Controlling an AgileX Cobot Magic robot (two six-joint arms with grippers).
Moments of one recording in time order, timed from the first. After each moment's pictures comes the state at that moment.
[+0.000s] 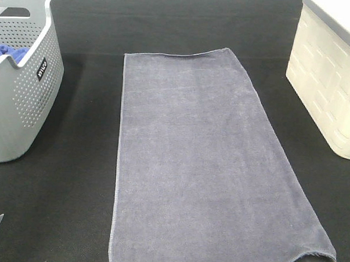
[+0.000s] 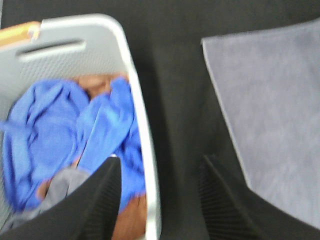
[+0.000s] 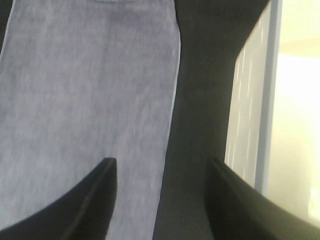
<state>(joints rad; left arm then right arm) -0.30 1.74 -1.98 0.22 1.21 -0.19 0.20 1.81 -1.96 0.08 1.21 -0.06</state>
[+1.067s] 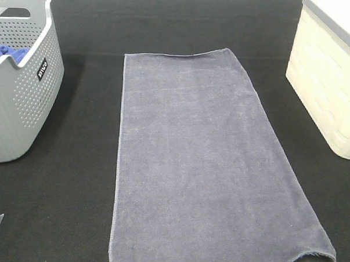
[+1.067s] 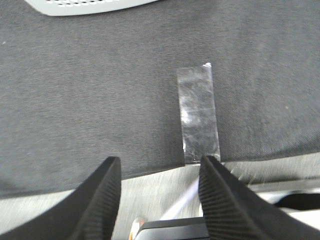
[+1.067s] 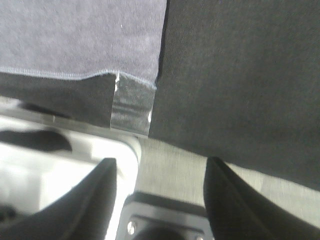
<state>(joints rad) -0.30 0.43 -0.56 0.16 1.22 -0.22 0.20 0.75 -0.59 0.07 1.14 -0.06</state>
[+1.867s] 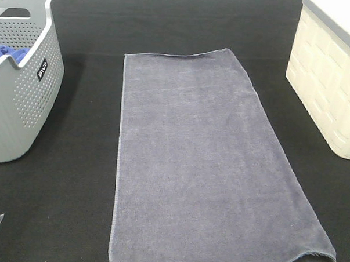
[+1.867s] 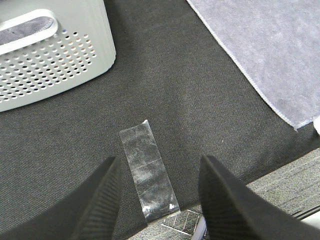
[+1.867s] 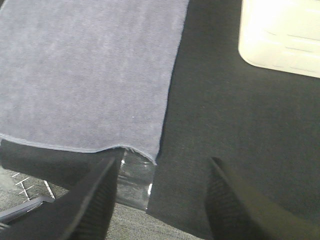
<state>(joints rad) -0.30 0.26 -0.50 -0.03 1.05 0.03 0.20 0.25 -0.51 0.10 1.07 -0.13</state>
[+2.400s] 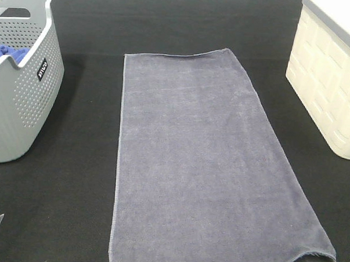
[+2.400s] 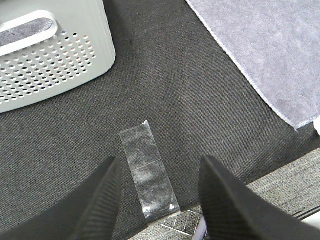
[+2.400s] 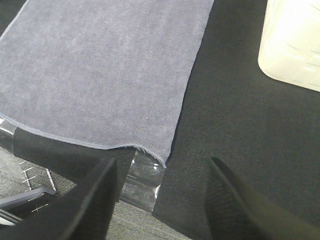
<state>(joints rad) -0.30 0.26 -0.50 -0.03 1.05 0.03 0.20 0.25 -0.51 0.16 1.07 -0.23</state>
